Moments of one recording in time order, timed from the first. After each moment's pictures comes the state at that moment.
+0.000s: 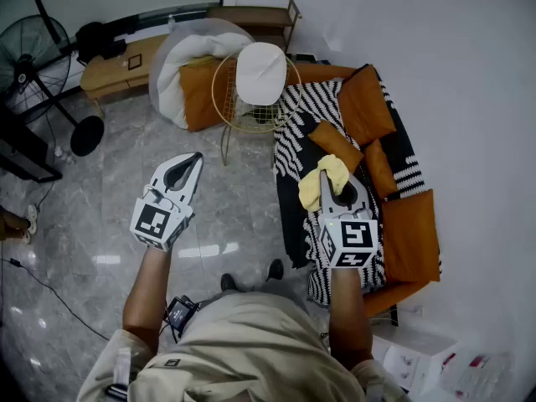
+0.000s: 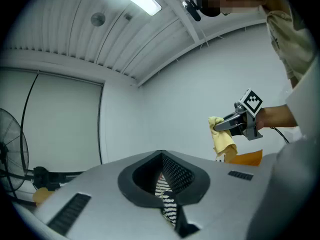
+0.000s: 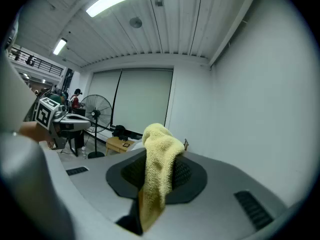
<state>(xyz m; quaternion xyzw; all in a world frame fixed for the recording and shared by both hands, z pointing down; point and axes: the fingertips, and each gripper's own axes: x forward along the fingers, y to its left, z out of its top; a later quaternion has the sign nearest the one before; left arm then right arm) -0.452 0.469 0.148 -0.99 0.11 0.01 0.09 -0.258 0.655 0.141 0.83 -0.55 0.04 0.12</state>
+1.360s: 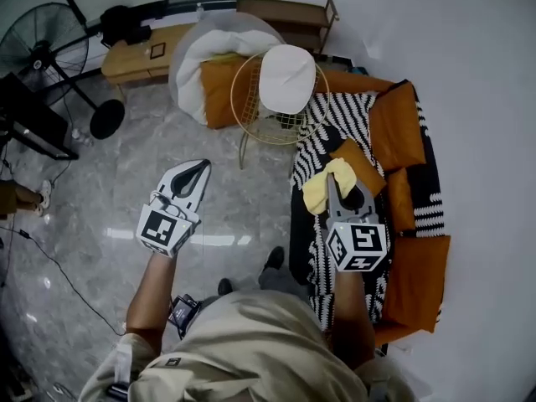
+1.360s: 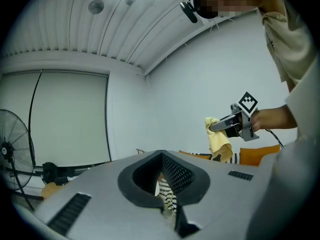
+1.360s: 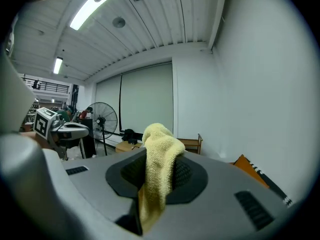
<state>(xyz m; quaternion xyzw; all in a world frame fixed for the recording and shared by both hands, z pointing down) -0.343 0.401 0.180 -0.98 0.17 -0.05 0.07 -0.119 0.546 0.186 0.78 -0.61 0.09 0.06</state>
